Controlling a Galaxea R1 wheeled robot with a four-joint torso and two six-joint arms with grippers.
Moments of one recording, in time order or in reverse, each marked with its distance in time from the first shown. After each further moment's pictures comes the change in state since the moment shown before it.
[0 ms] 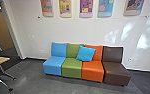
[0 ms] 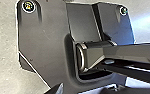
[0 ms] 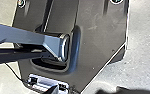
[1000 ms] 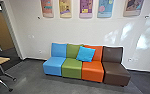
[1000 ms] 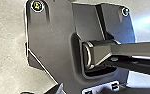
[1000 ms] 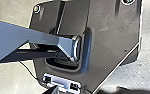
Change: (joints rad) left arm 0.005 -0.146 0.167 -0.003 0.001 -0.005; right arm -0.015 -0.144 0.259 0.000 0.020 0.000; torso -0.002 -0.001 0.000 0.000
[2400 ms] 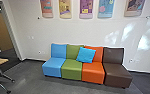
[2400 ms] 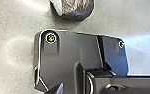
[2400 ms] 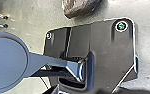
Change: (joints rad) left arm -0.106 -0.333 0.415 -0.140 0.011 -0.004; right arm 0.087 -0.412 0.573 0.001 -0.024 0.134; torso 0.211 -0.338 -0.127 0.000
